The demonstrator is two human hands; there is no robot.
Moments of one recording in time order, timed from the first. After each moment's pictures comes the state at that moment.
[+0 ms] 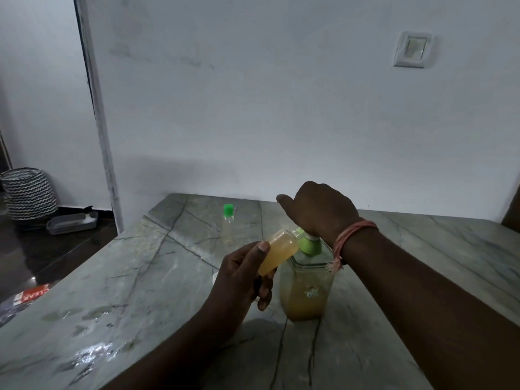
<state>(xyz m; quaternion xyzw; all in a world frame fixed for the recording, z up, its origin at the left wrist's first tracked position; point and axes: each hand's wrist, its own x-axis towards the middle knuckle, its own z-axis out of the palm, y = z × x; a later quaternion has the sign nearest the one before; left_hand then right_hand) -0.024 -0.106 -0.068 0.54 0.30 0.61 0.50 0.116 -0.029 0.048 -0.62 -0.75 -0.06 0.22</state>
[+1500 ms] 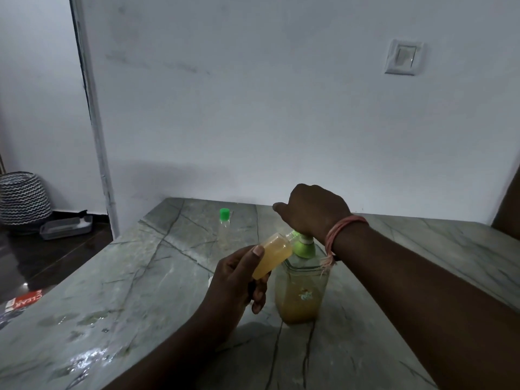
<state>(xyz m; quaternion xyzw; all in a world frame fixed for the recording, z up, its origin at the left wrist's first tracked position) -0.025 -0.106 -0.067 0.55 0.28 0.61 0.50 0.115 -0.026 0.059 -0.61 -0.76 -0.07 0.18</state>
